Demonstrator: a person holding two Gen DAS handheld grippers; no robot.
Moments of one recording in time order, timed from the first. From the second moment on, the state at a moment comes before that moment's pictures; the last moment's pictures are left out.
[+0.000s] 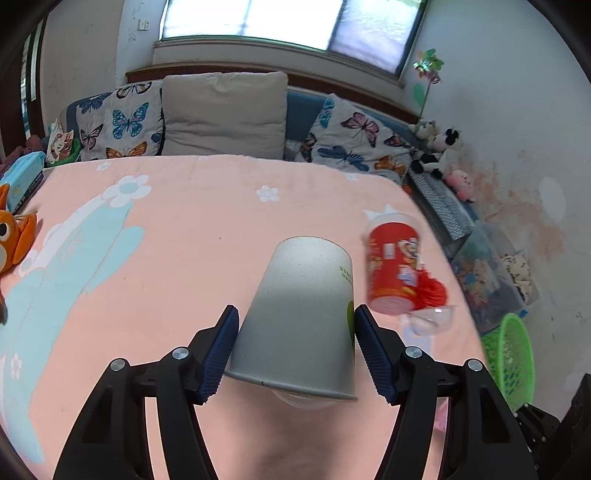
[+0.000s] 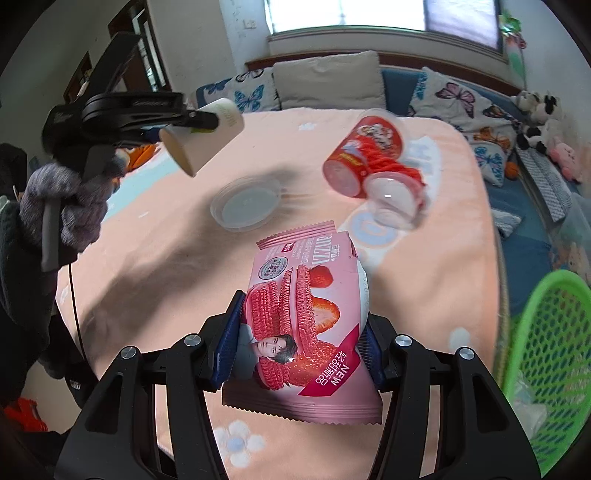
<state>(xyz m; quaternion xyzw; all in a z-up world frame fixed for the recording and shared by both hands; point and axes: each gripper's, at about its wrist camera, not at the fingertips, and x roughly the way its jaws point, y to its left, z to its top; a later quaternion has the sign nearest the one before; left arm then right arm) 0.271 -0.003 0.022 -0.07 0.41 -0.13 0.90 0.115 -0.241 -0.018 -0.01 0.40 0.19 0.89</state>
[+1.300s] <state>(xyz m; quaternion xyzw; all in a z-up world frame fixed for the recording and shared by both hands) 0.184 -0.233 0.055 0.01 0.38 -0.32 0.87 0.038 -0.474 -0.017 0.10 0.38 -0.05 0.92</state>
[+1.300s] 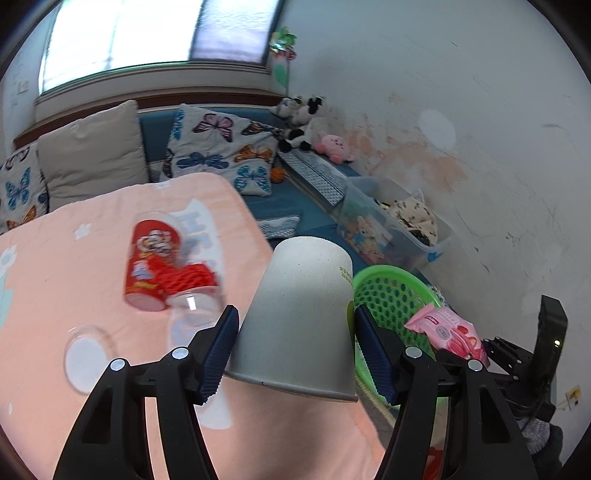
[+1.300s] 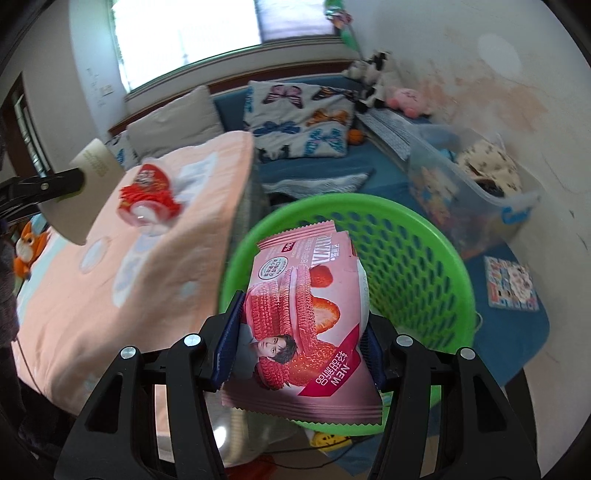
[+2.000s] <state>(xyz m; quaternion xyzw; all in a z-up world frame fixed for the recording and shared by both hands) 0.170 -0.340 0.027 0.07 0.40 -0.37 0.83 0.016 -0.511 -0.029 0.14 0.37 -0.08 0.91</state>
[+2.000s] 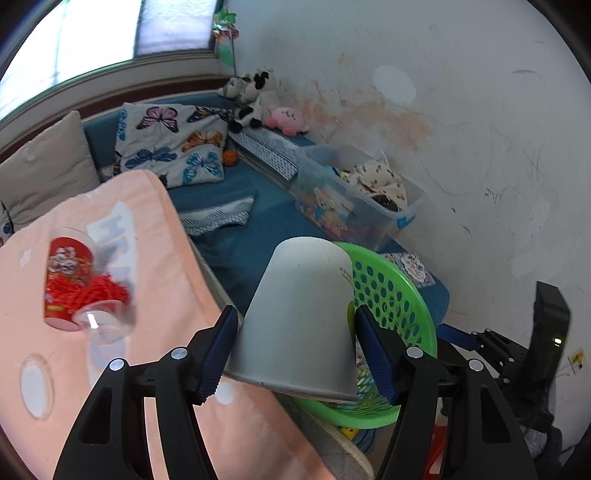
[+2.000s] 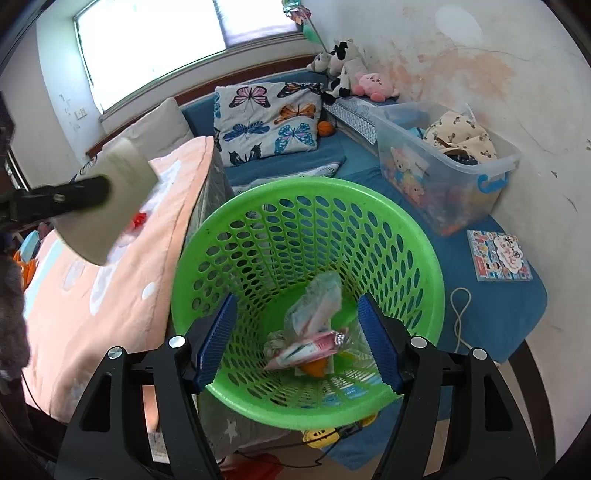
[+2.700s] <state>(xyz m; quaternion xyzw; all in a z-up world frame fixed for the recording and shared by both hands) 0.156 -0.372 -0.005 0.08 0.43 -0.40 0.81 -0.006 -0.510 -0.031 0.15 0.37 -0.08 0.91</state>
